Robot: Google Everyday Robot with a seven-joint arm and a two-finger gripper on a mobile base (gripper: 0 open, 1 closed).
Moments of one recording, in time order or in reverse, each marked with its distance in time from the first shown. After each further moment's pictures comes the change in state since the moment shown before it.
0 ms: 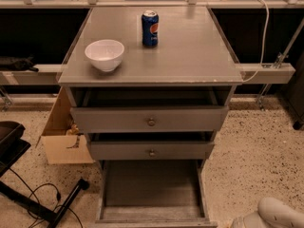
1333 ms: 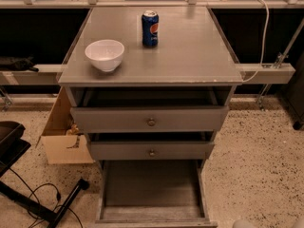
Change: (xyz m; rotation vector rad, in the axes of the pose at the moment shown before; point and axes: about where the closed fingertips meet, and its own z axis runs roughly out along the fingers) arm 0.027 -0.009 0.169 -0.087 -0.142 -0.015
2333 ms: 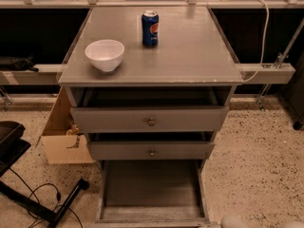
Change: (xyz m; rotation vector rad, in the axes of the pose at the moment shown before) arm -0.050 -0.032 0.047 -0.005 -0.157 -0.087
